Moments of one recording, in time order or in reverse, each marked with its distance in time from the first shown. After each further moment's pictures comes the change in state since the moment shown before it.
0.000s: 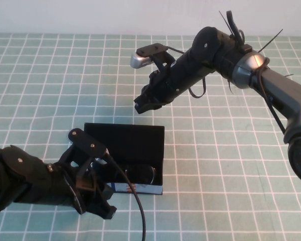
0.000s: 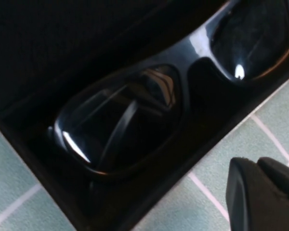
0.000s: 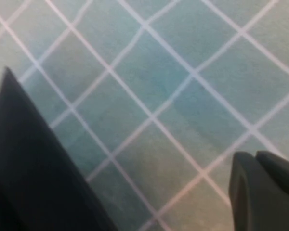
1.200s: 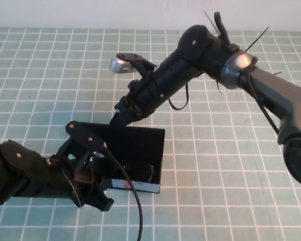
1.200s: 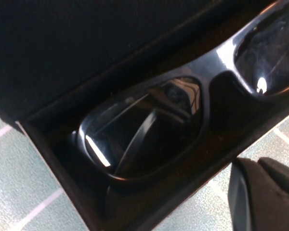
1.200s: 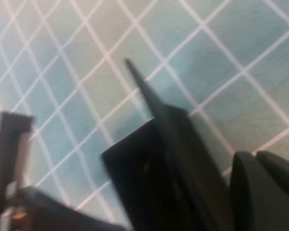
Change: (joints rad) right arm 0.057 -0.022 0.041 0.203 0.193 -0.005; left arm 0.000 0.000 0.000 -0.003 -0.042 0.021
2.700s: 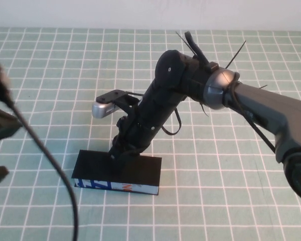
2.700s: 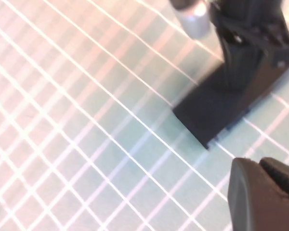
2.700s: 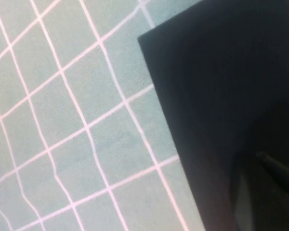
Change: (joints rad) right arm 0.125 -0.099 0.218 -0.154 -0.001 -0.040; left arm 0.000 -0.589 -0.467 1.075 0.805 -0.787
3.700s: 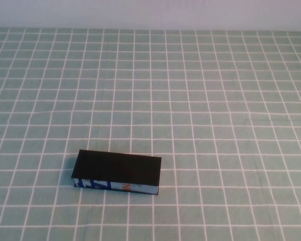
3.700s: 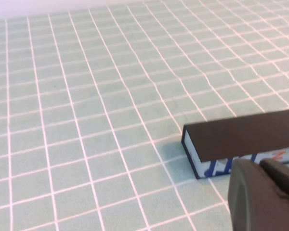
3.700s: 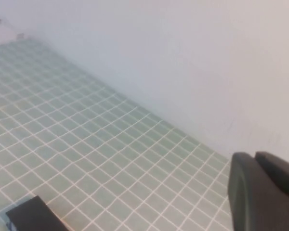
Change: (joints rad) right arm -0.077 -1.408 0.559 -0.577 -0.437 0.346; left arm 0.000 -0.756 0.705 0.167 -0.421 -0.643
